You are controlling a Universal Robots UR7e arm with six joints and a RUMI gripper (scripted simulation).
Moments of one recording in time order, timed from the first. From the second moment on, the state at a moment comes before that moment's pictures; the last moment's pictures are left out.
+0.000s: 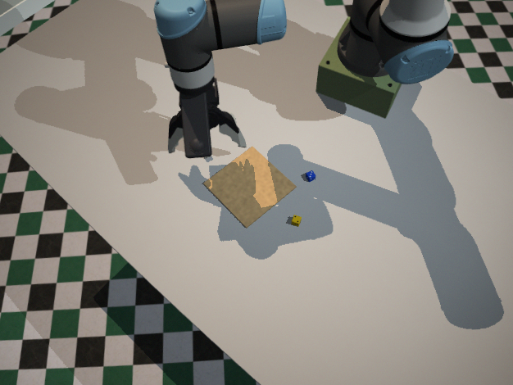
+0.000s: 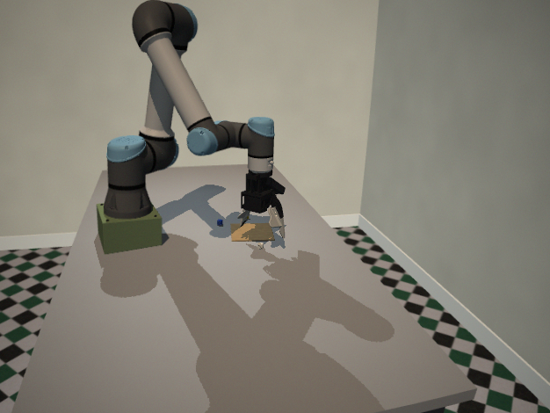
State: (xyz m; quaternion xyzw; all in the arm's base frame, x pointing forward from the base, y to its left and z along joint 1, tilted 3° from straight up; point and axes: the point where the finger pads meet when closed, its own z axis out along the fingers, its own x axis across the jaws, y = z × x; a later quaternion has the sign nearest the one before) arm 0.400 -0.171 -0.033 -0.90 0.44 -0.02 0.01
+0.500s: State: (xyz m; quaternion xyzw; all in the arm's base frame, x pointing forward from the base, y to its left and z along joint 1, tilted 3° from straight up) arm 0.391 -0.144 -0.036 -0.90 0.43 -0.02 0.01
